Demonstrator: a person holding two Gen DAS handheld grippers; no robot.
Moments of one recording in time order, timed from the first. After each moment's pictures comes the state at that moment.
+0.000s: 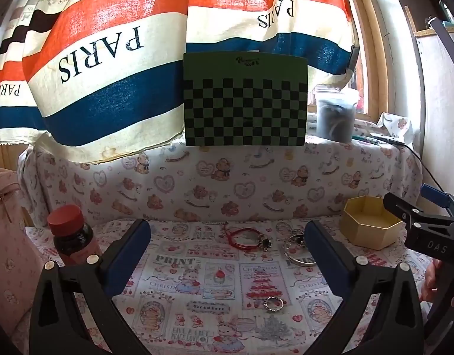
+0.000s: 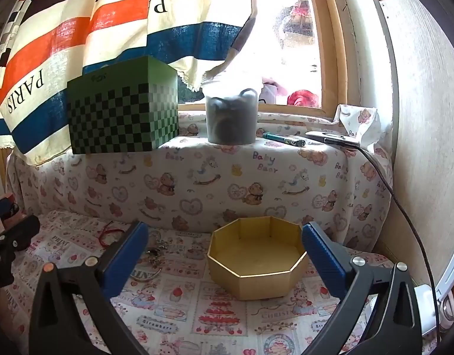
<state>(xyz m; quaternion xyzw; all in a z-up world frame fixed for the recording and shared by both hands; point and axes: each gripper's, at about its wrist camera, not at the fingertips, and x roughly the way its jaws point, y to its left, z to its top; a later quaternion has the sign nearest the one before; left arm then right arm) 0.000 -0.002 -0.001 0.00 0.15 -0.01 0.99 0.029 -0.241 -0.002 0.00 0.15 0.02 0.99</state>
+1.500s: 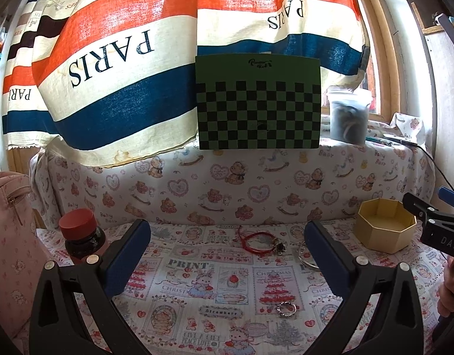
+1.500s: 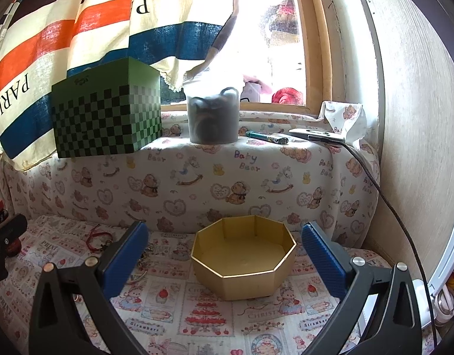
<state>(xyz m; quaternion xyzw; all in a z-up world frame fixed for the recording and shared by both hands) 0.002 0.000 0.000 0.01 0.14 0.02 0.99 0.031 -0.250 -0.002 0.01 0.15 -0.01 0.99</state>
